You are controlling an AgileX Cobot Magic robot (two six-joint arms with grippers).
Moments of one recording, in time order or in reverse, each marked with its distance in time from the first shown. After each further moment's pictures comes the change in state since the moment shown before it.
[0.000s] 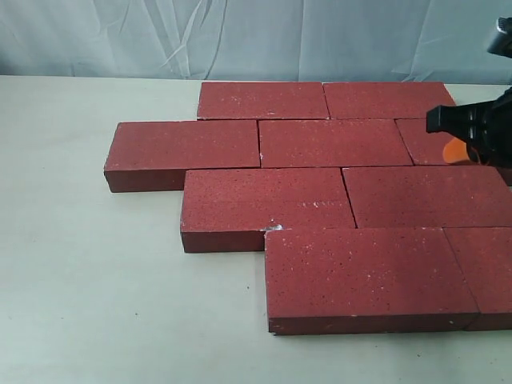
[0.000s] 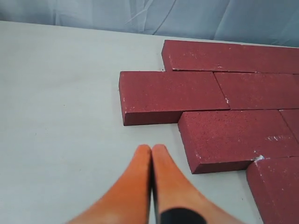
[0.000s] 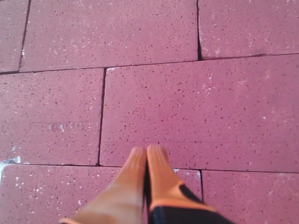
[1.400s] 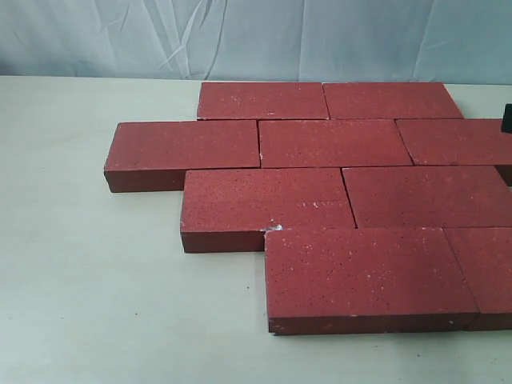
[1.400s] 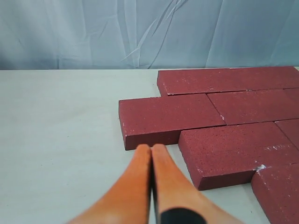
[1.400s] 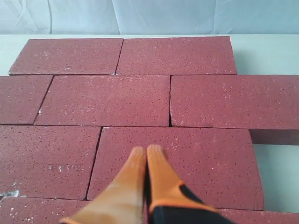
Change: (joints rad) left arm 0.000 -0.246 0.114 -0.032 -0.056 0.085; right arm 0.000 -0.434 0.167 -0.122 -0.155 0.007
